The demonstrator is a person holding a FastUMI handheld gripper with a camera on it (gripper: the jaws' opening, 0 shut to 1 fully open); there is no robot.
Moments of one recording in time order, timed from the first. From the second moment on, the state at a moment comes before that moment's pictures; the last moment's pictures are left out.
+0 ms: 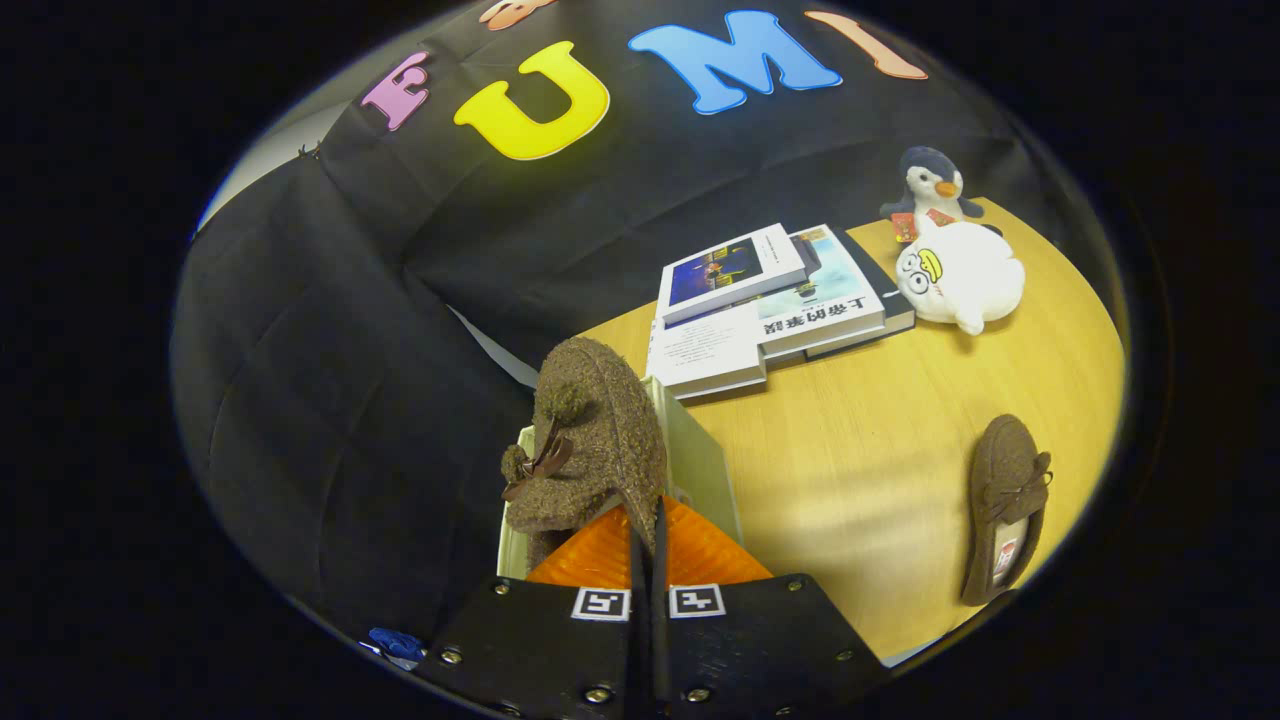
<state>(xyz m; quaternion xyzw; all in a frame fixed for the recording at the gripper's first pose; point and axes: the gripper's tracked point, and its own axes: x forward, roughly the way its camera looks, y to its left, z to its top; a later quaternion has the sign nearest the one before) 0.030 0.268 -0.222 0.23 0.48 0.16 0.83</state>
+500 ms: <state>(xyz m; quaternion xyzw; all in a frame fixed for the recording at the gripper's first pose) 0.022 0.344 -0.270 0.21 0.51 0.17 0.82</state>
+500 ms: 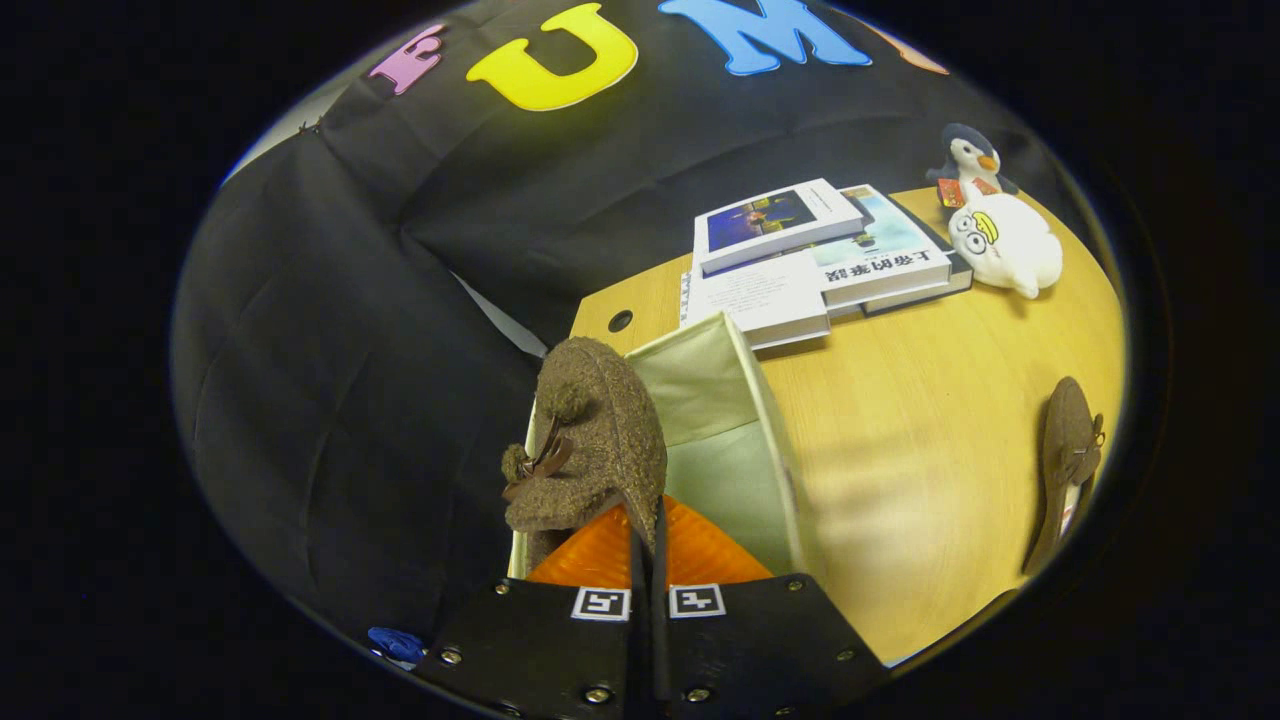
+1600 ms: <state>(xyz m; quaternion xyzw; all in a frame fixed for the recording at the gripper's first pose) -0.001 0.385 -0.292 0.18 0.51 0.20 0.82</state>
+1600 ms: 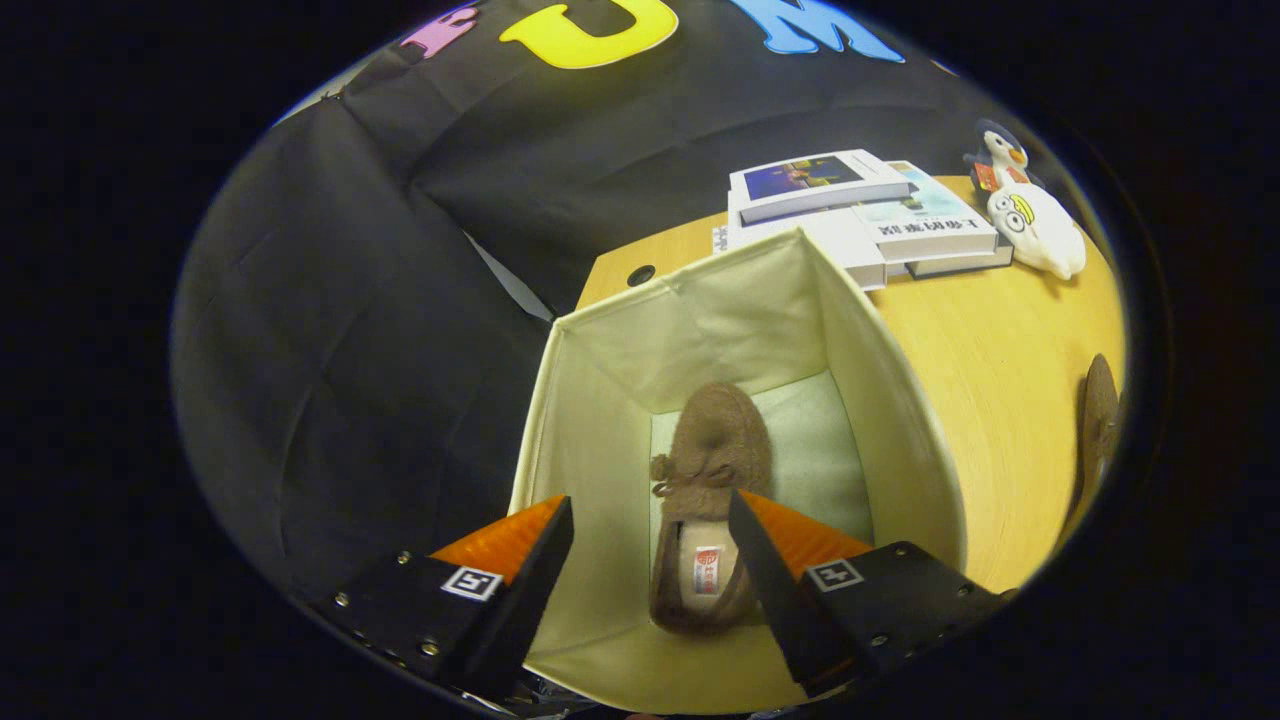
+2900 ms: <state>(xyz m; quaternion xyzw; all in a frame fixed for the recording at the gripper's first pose) 0.003 0.136 -0.223 0.14 0.44 0.13 0.88</state>
